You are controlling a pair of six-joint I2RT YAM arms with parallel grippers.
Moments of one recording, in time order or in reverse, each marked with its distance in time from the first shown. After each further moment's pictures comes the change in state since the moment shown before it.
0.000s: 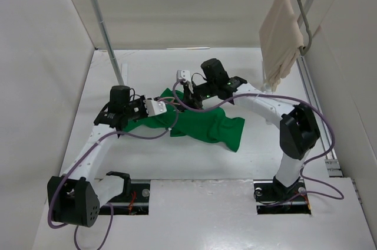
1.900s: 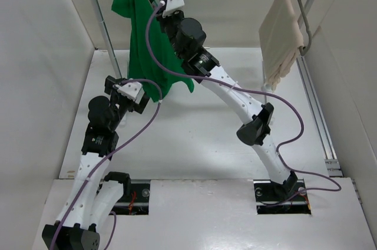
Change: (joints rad) left arm 0.026 -0.348 -0.080 0.411 -0.206 -0.726; right arm 0.176 0.514 1.213 0.378 1.281 0.171
